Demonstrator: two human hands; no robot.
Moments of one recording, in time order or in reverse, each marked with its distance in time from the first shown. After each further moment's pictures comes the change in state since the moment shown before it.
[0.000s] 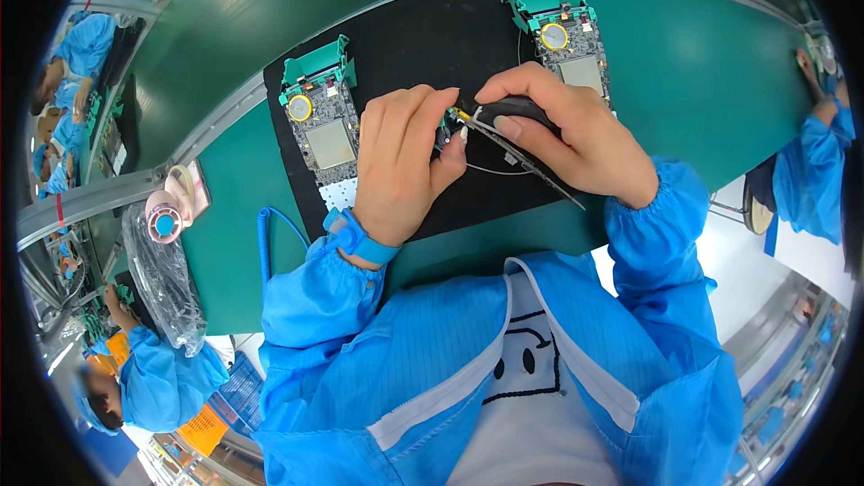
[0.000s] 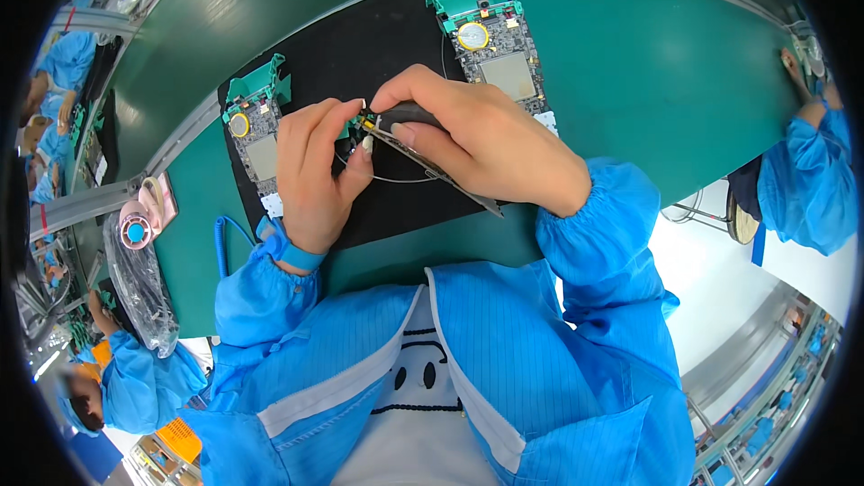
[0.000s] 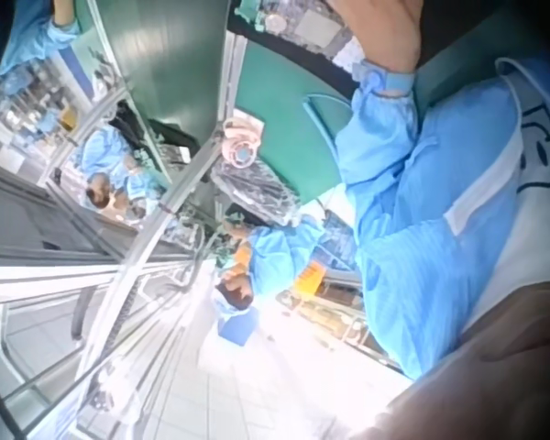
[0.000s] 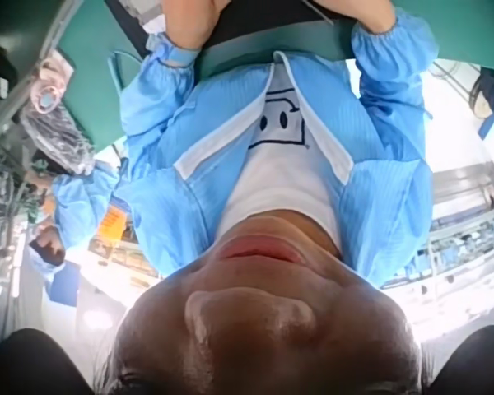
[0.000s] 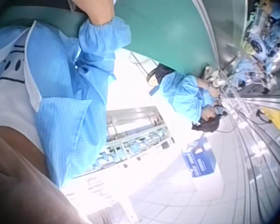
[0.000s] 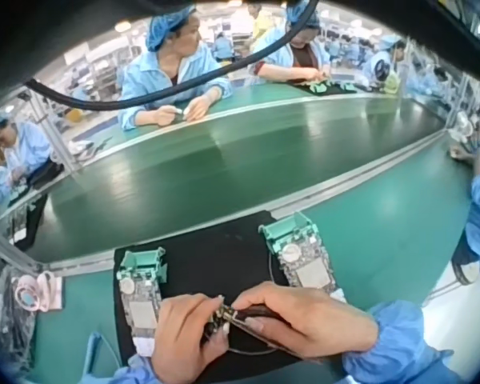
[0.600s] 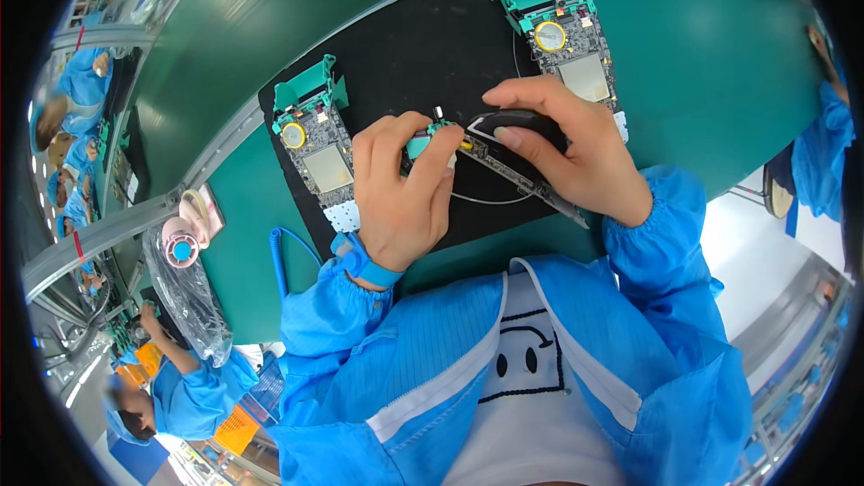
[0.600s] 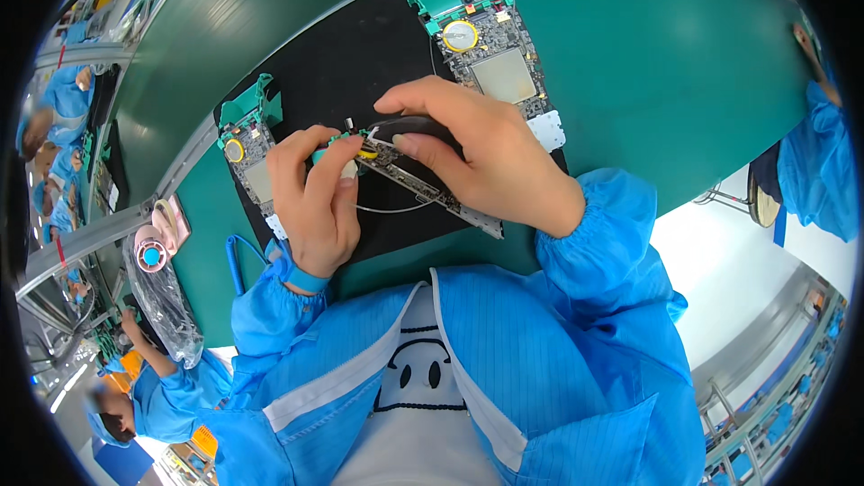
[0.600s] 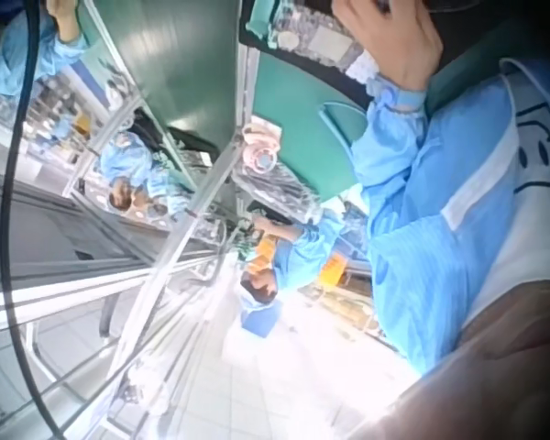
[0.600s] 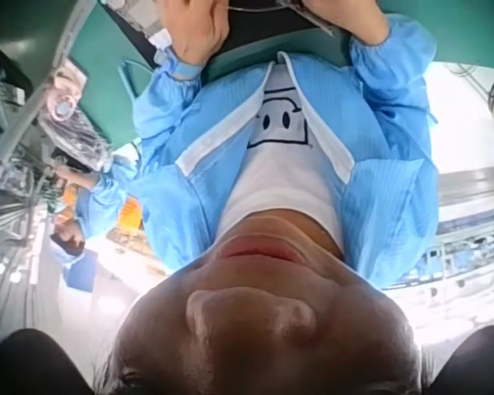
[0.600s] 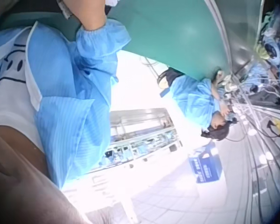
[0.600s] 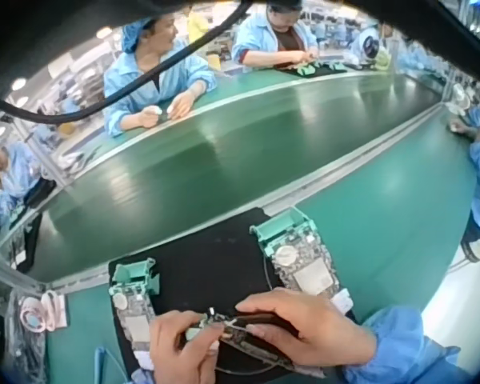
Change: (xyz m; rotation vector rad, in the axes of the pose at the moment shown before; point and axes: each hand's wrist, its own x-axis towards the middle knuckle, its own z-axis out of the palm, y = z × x) left_hand -0.004 0.008 -0.009 0.007 -0.102 -0.051; right_hand -0.011 0.016 0.020 0.027 0.293 -0.072
